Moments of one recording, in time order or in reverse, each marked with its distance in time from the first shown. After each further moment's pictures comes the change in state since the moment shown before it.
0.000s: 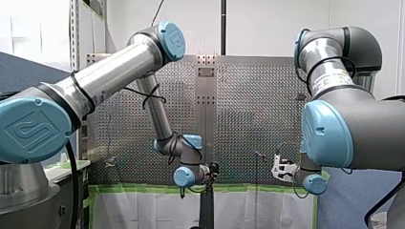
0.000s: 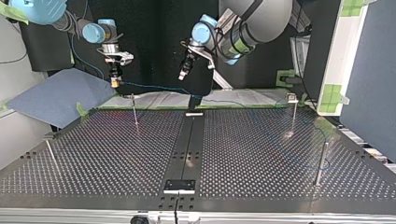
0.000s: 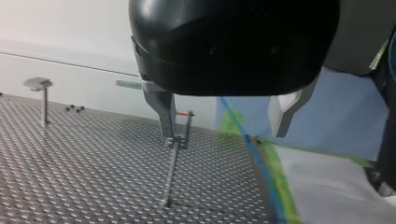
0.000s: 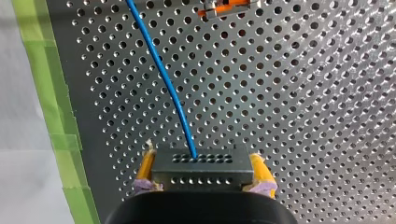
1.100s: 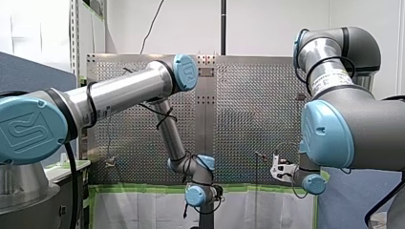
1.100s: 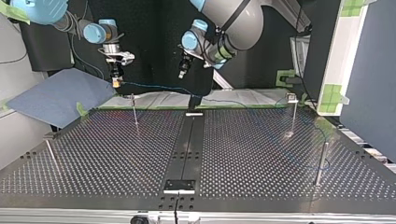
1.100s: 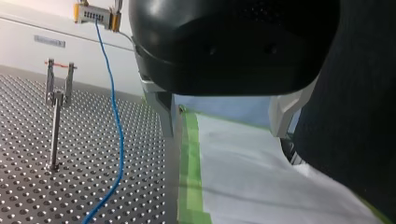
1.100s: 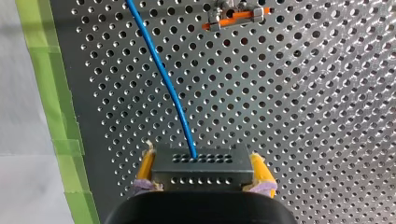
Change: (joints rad) left arm -0.041 -0.228 0.270 -0.205 -0.126 0.047; right arm 0.009 0.001 -0.002 0.005 -0.002 -0.007
